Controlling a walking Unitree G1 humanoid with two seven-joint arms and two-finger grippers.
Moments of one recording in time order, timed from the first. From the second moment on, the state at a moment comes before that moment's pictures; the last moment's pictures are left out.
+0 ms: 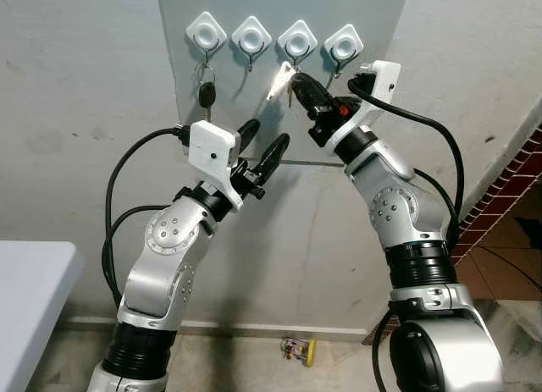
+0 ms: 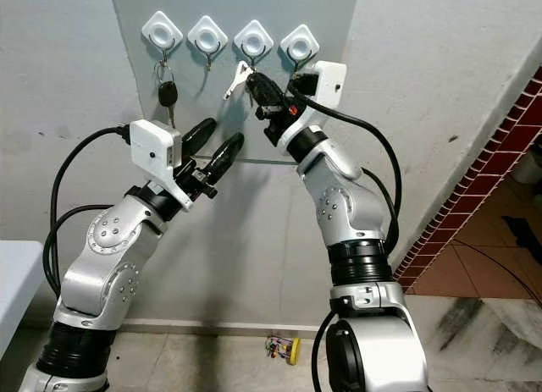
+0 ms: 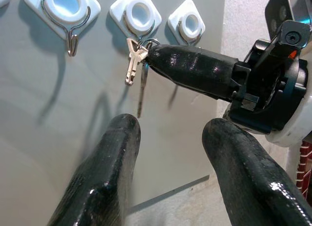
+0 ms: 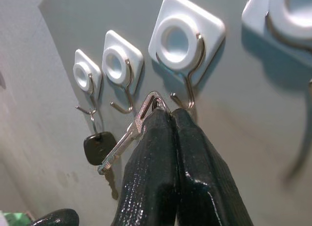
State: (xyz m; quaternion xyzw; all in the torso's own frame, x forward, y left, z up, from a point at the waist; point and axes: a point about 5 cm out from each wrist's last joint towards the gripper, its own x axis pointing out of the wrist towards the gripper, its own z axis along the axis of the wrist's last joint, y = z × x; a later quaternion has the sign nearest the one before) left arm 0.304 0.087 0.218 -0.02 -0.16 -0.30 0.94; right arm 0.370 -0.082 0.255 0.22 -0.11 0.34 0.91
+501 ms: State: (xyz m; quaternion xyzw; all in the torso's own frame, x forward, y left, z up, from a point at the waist) left arm 0.304 0.088 0.218 -0.02 -0.16 -0.30 0.94; right arm 0.373 -0.085 0.257 0.25 -0.09 0.34 0.90
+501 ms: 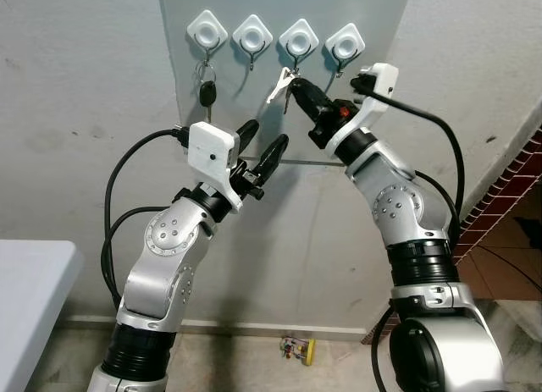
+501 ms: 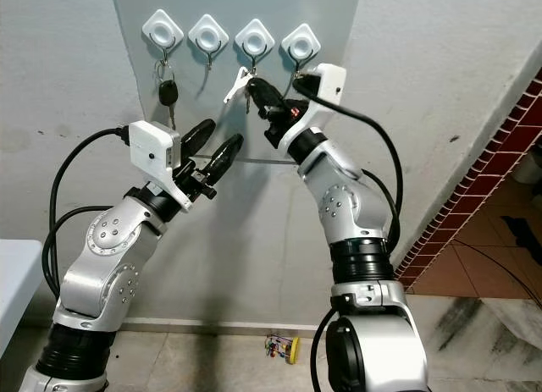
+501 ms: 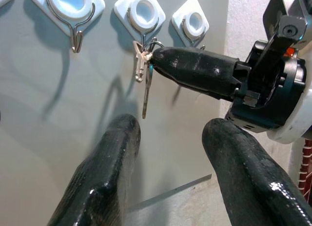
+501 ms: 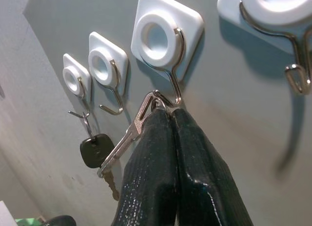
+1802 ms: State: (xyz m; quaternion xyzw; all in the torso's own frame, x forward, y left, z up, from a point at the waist) left arm 0.304 0.089 0.218 -0.01 -0.16 -0.29 0.94; right arm 0.370 -0.087 0.258 0.27 -0.10 0.36 0.89
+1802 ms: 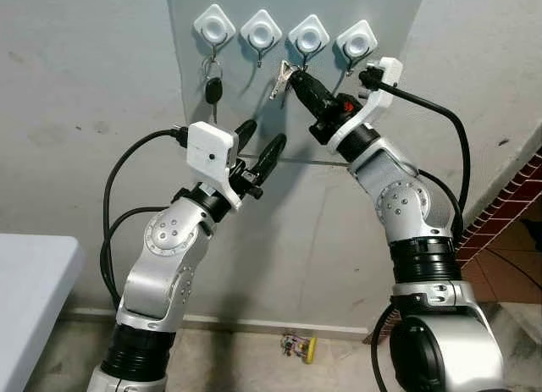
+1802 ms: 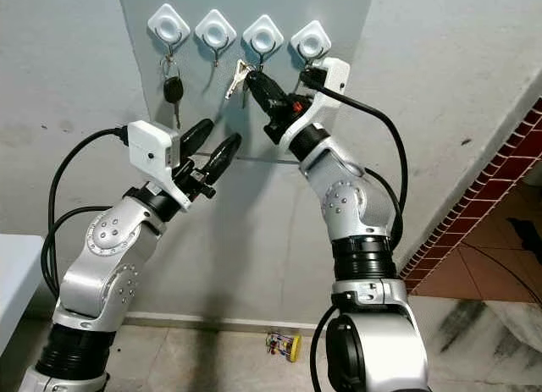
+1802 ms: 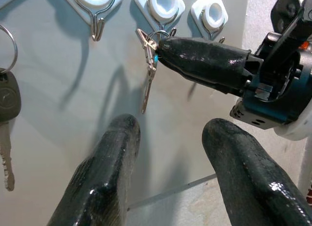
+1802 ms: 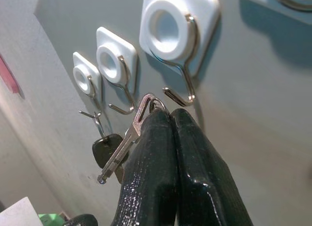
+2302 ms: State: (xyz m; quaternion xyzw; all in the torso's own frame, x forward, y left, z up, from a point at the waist) left arm 0.304 0.089 0.218 -0.01 -0.16 -0.29 0.94; right arm 0.364 -0.088 0.254 0.27 -0.10 0.37 0.88
